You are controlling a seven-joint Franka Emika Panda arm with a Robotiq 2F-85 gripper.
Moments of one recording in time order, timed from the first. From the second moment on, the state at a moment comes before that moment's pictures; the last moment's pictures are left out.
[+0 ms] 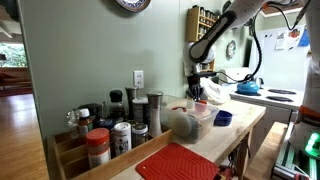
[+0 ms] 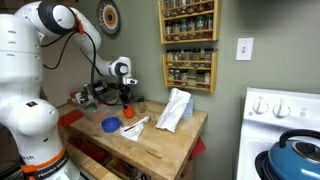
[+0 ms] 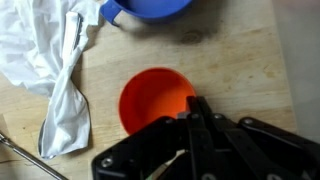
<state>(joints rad) 0.08 0.22 0.11 -2.23 -0.01 2.24 0.41</state>
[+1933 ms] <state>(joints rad) 0.07 0.17 0.01 -2.21 -0.05 2.46 0.39</state>
